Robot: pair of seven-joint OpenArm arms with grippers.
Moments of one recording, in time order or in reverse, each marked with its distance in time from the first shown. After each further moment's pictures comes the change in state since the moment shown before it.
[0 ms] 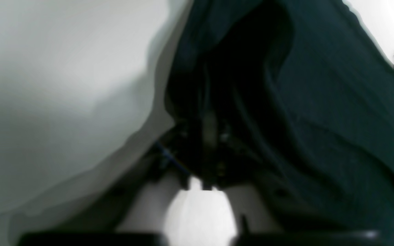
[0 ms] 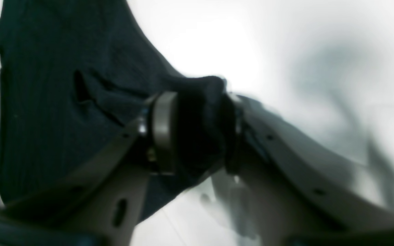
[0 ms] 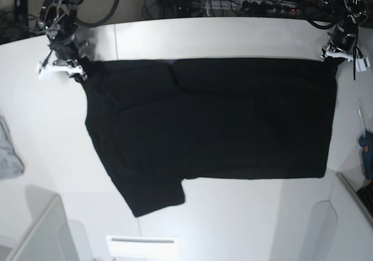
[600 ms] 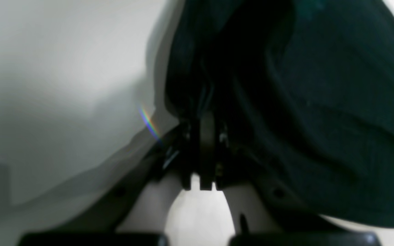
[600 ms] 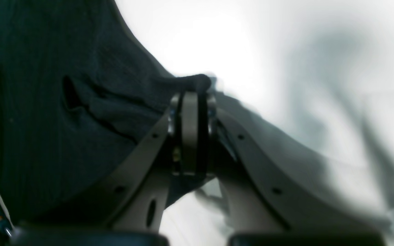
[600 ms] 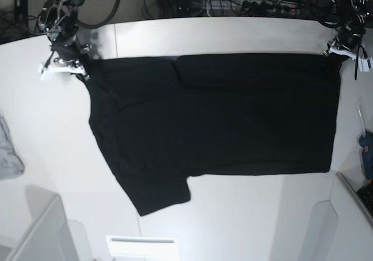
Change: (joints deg) left arm 2.1 -2.5 0.3 4.7 1.0 0.4 5.6; right arm 0.7 -0.2 -0.1 0.5 -0.5 -1.2 -1.9
